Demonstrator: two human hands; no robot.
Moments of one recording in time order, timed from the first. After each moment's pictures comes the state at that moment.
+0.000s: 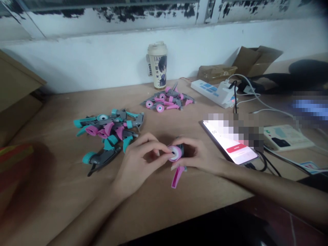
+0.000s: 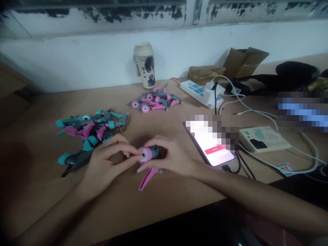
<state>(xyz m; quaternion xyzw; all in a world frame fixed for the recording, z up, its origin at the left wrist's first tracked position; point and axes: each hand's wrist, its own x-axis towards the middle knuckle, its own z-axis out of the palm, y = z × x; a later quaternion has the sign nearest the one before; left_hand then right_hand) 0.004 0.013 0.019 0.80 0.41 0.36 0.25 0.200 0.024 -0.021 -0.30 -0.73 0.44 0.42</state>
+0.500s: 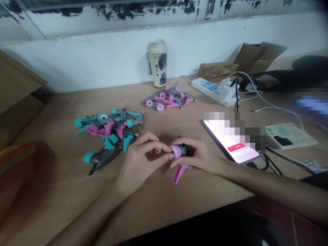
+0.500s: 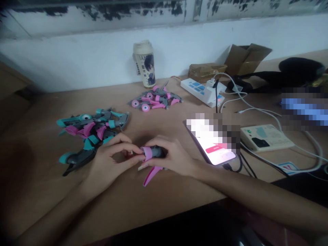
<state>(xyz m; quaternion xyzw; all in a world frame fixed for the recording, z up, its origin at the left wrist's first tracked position) 0.008 0.013 0.017 0.79 0.44 0.35 0.24 0.201 0.024 -0.026 -0.31 -0.76 0.38 0.42</state>
